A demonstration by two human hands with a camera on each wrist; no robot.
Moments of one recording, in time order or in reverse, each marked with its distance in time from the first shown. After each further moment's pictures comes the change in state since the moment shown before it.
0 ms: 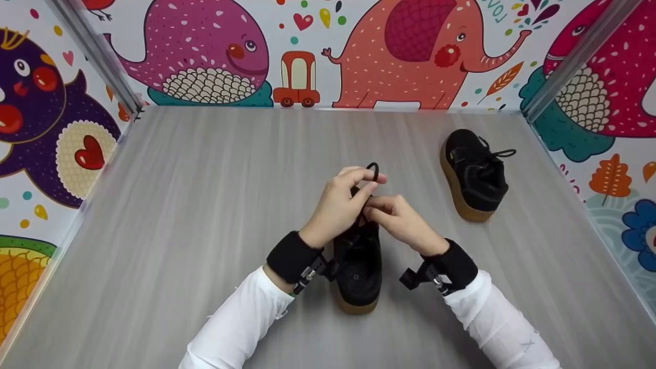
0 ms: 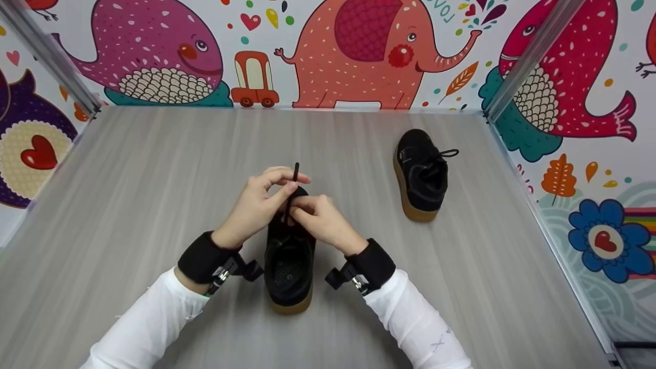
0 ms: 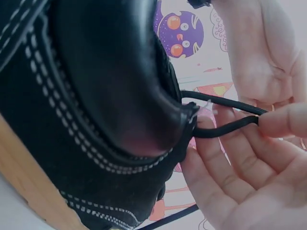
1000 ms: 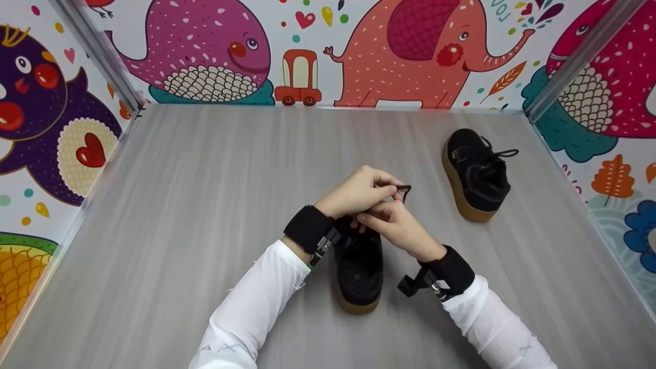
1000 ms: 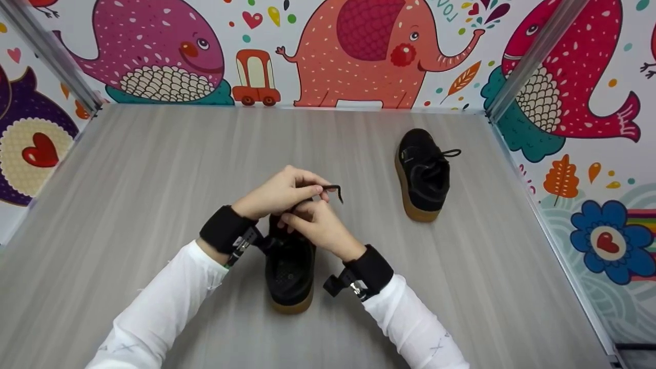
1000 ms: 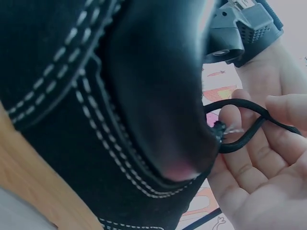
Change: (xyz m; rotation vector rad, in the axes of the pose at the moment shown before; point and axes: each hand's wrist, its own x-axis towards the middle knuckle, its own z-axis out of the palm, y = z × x) left_hand 0.042 -0.015 0.011 -0.042 -0.423 -0.180; right_hand -0.002 0.007 0.010 0.056 -0.019 -0.085
